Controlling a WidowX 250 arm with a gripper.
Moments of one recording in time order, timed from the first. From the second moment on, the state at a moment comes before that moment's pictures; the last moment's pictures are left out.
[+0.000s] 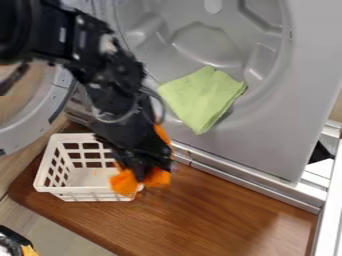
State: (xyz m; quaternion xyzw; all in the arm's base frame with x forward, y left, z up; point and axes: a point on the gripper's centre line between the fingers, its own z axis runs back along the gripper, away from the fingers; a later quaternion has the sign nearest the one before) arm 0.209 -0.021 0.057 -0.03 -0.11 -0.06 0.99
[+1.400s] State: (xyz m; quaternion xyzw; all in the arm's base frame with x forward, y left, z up) arm 0.232 -0.075 -0.025 -0.06 -0.04 -0.17 0.98
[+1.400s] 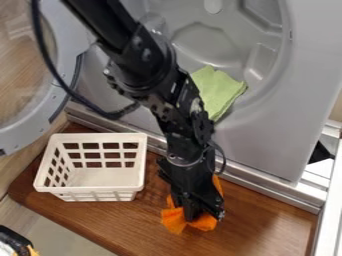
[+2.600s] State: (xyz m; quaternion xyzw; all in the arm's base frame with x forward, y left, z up) arm 0.231 -0.060 -0.025 -0.05 -0.01 -0.16 0.99
